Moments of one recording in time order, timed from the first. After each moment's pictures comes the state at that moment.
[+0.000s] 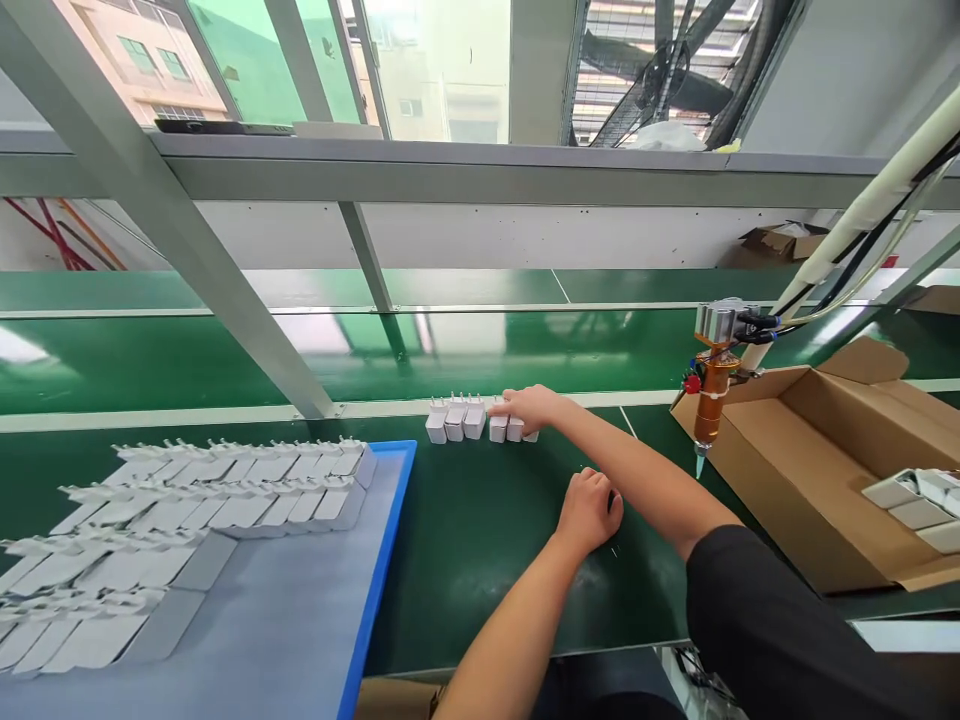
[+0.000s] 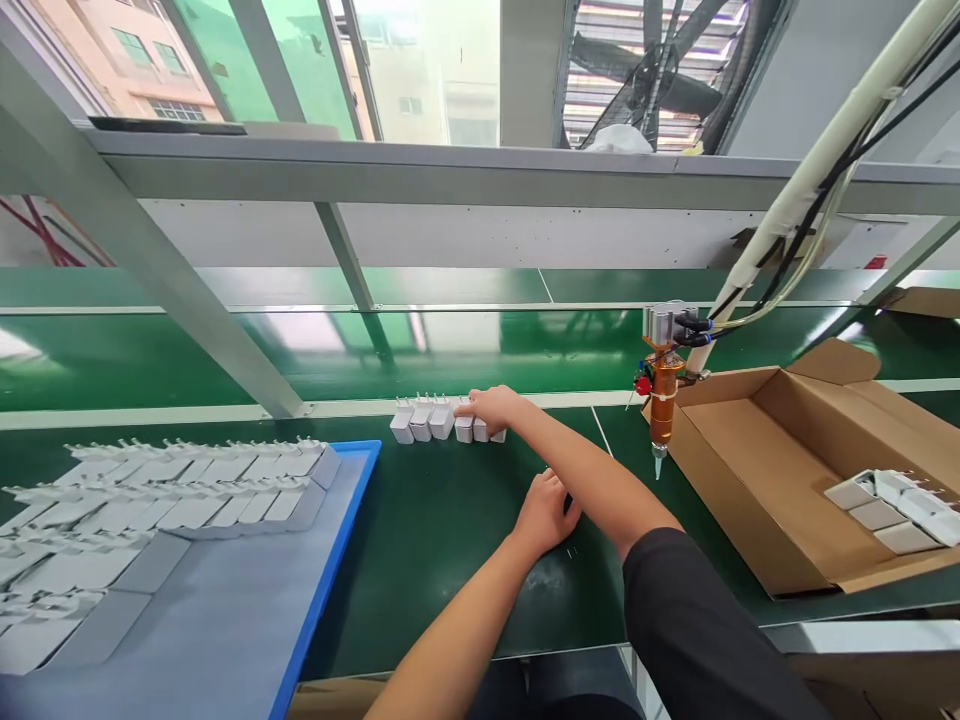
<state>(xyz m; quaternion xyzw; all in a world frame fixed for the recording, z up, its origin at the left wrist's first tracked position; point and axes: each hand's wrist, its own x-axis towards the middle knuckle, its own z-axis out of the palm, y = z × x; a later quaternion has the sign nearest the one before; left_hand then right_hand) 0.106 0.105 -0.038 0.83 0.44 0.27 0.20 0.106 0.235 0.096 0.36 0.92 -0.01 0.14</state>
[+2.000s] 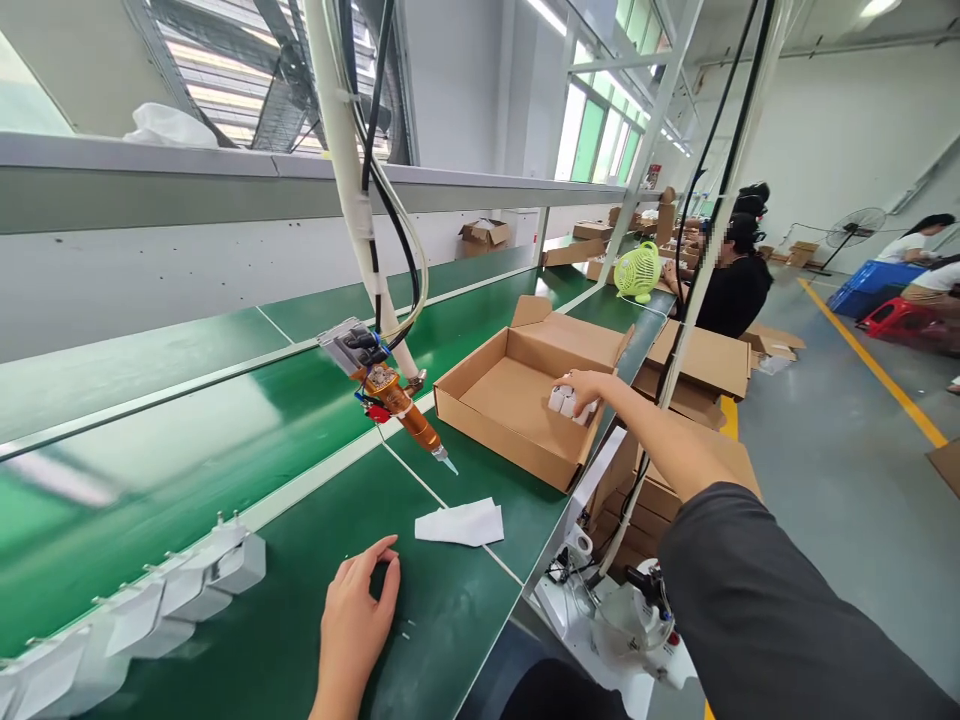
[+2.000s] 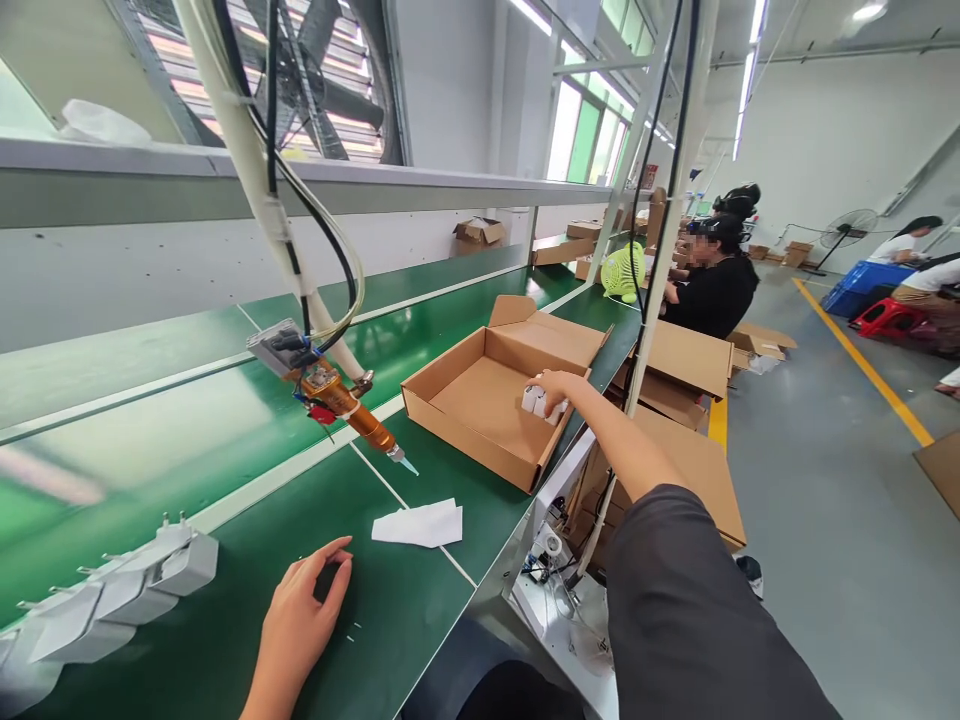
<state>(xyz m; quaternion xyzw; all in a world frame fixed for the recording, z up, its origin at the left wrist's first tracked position) 0.112 0.154 -0.044 0.84 0.40 0.32 0.20 0.613 0.085 0.078 0.81 0.56 -0.12 0.12</state>
